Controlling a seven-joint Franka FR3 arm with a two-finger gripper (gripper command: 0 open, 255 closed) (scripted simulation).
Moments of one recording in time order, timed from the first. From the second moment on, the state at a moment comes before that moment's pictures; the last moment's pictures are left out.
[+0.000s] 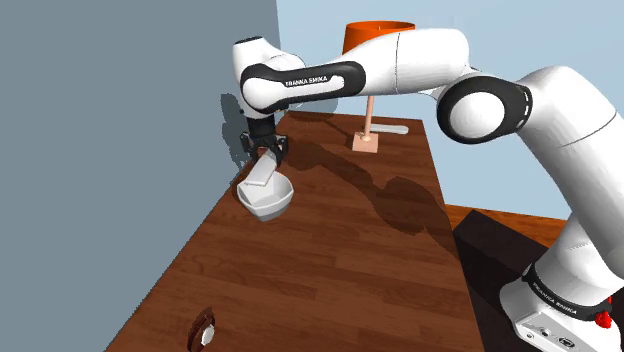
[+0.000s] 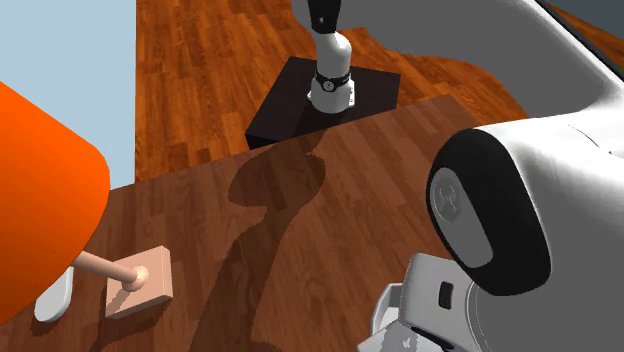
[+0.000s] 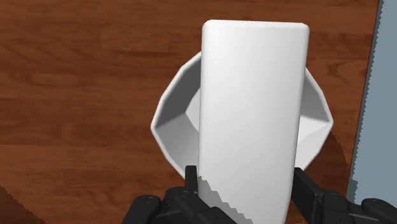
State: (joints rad) arm 0.27 0.87 0.25 -0.90 -0.19 1.75 1.38
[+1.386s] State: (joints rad) arm 0.30 0.97 0.24 -0.92 -0.20 1.86 1.42
